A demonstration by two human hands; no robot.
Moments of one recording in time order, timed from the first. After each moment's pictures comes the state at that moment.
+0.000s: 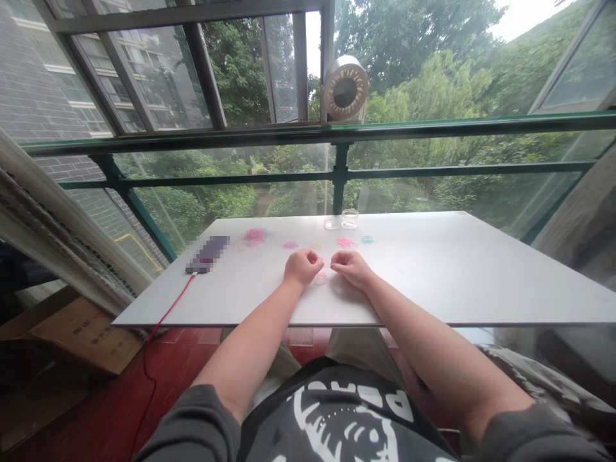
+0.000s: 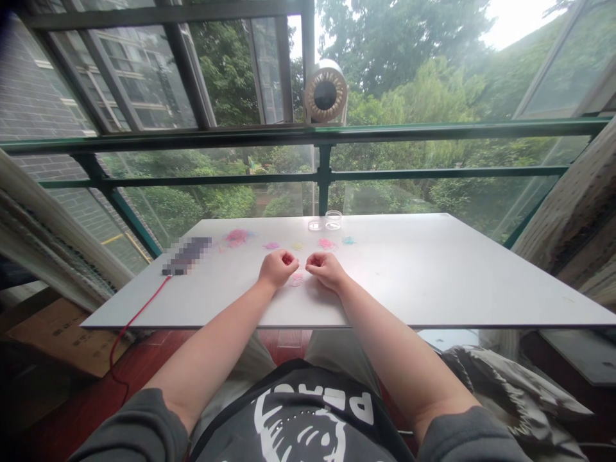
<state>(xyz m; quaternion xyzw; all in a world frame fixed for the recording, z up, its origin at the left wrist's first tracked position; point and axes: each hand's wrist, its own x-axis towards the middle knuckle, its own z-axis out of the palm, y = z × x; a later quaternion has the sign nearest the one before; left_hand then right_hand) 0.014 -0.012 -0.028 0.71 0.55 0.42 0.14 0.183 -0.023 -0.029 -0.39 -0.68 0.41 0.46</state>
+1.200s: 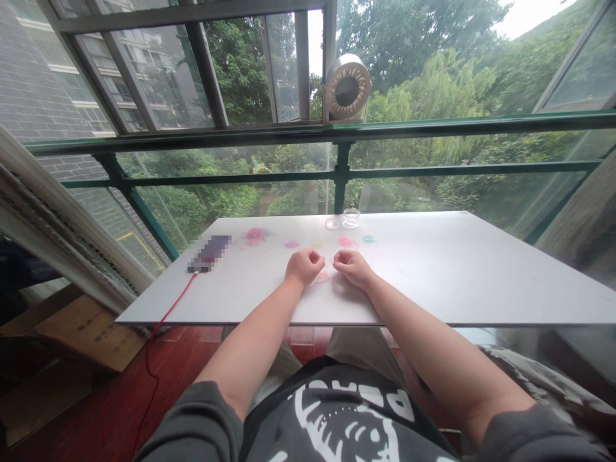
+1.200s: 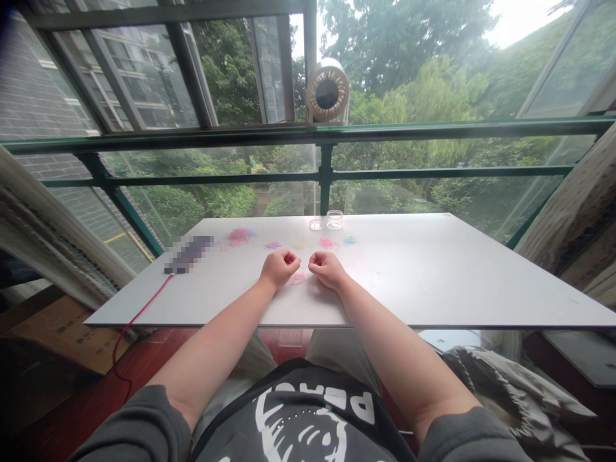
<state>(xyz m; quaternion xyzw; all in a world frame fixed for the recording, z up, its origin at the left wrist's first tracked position) 0.016 -0.015 -0.026 0.72 0.54 0.40 0.14 0.181 -0.025 -0.028 -0.43 -0.68 0.37 0.46</state>
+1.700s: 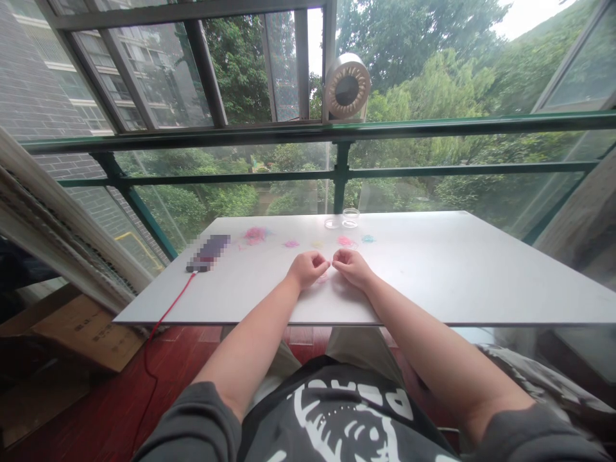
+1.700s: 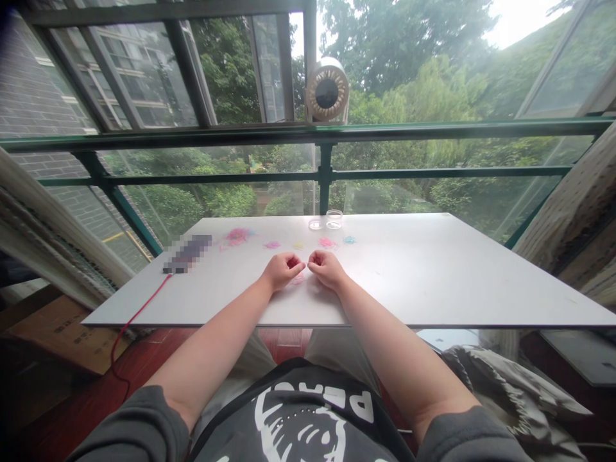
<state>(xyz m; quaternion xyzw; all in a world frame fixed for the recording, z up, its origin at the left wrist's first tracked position) 0.014 -0.015 -0.030 0.78 0.45 0.38 0.21 0.181 -0.023 -0.032 -0.43 -0.68 0.36 0.47</state>
